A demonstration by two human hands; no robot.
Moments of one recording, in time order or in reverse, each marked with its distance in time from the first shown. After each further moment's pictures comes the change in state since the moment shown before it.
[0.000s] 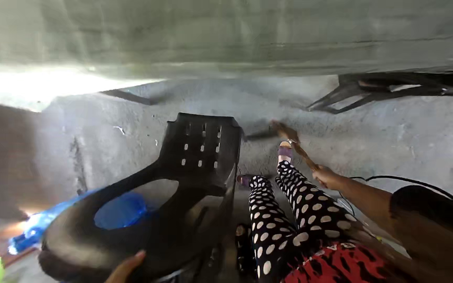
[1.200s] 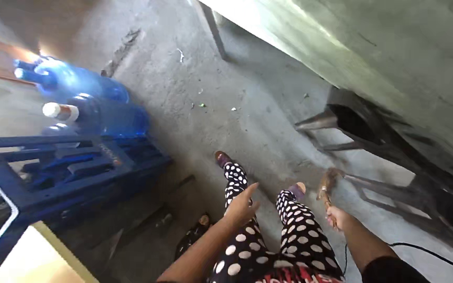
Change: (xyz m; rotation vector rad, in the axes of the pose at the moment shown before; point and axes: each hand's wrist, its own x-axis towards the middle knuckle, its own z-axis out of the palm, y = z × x) left_hand 0.147 -0.148 0.144 0.487 -0.711 0.156; right_hand 0.072 -0.119 0.036 -0.193 0.206 0.179
